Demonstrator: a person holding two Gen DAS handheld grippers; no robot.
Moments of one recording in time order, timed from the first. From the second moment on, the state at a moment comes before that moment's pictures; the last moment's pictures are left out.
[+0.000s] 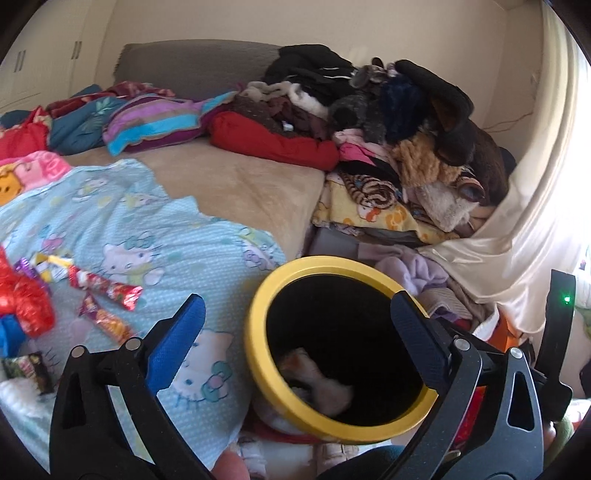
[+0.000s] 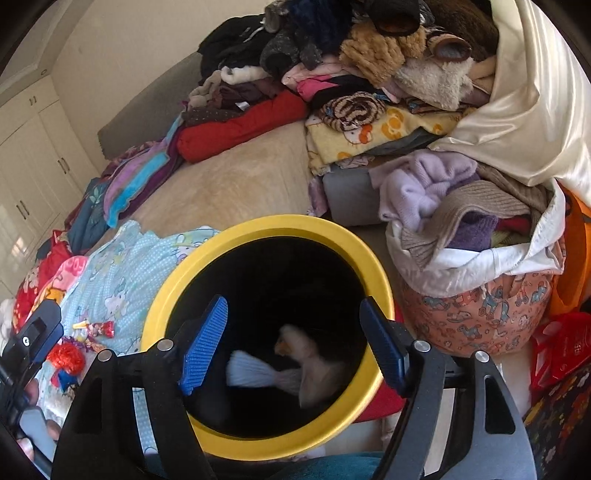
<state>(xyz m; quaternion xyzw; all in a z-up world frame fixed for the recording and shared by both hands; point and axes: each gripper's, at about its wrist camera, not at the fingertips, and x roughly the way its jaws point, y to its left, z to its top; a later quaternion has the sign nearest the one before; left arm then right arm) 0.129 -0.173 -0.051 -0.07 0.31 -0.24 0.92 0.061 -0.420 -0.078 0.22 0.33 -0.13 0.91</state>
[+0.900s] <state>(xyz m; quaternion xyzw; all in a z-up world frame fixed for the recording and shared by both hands) 0.101 -0.075 -0.030 -0.11 0.26 -0.15 0.95 0.060 -0.323 -0.035 0.16 0.28 -0.01 0.95</state>
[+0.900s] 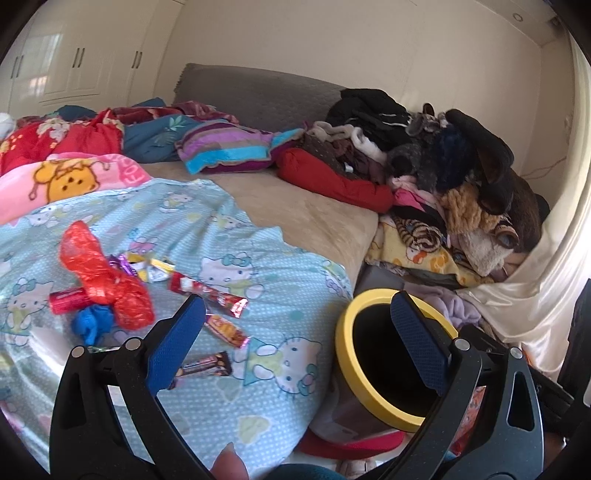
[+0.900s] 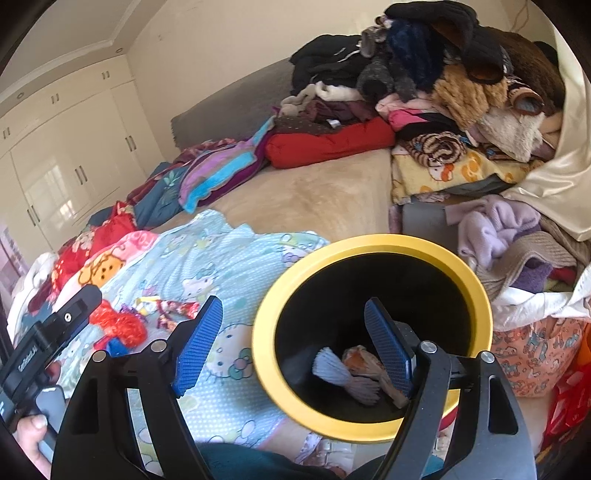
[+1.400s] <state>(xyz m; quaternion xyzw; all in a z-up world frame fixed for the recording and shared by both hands) 0.095 -0.022 -0.027 -0.14 0.24 -0.10 0.96 0.064 -0.261 -0.037 0.14 0.30 0.05 0.94</state>
